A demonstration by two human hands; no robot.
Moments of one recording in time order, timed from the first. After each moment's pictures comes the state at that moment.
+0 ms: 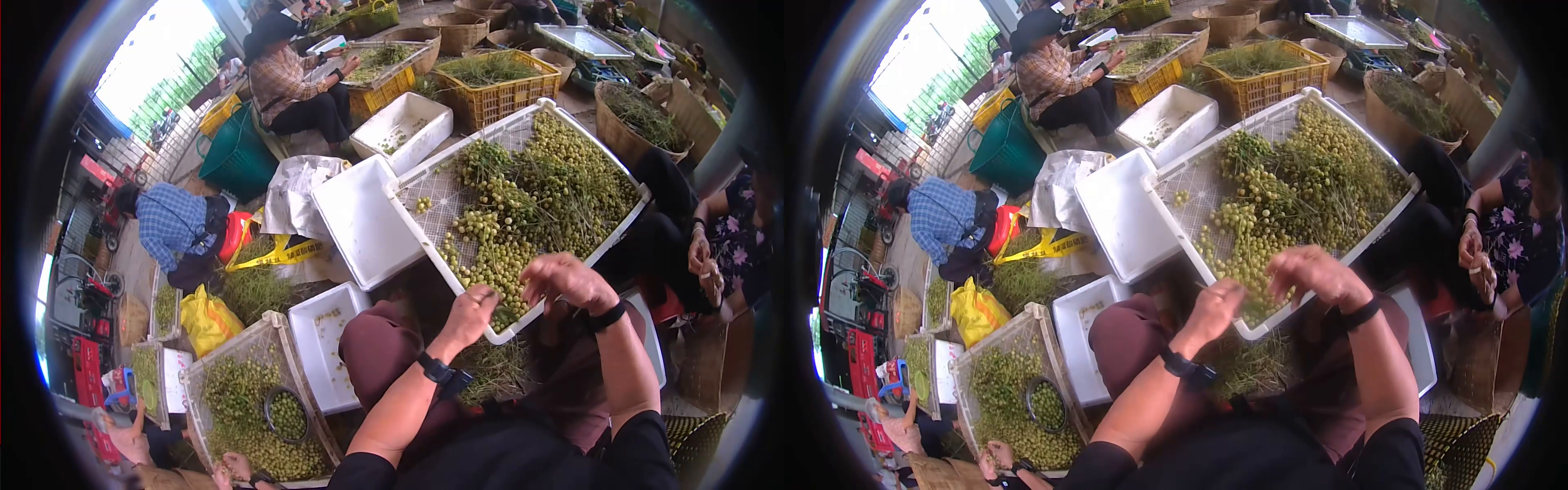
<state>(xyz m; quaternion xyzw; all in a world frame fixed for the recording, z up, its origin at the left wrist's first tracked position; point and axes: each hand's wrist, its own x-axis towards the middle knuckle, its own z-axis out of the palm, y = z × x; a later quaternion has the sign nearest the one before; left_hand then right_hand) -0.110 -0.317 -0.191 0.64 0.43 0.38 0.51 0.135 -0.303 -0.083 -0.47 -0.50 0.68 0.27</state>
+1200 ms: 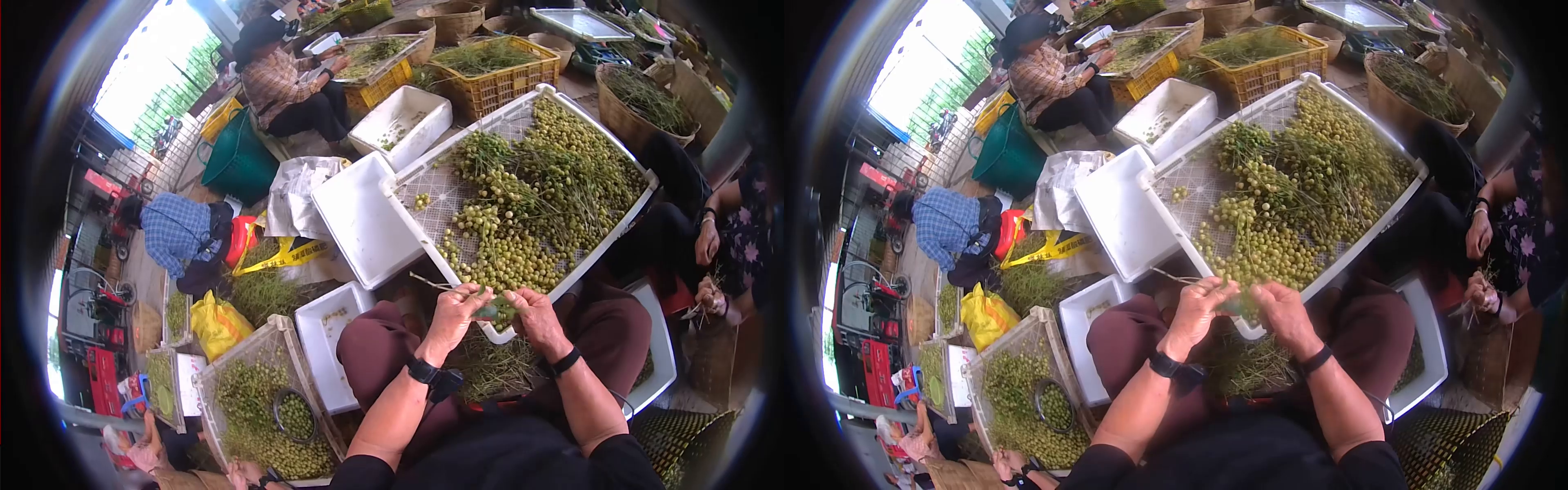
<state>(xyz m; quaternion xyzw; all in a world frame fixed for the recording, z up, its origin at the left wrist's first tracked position) -0.118 -0.314 -0.180 0.34 0.41 0.40 0.75 0.078 -0.354 -0.205 -0.53 -0.34 0.64 0.44</state>
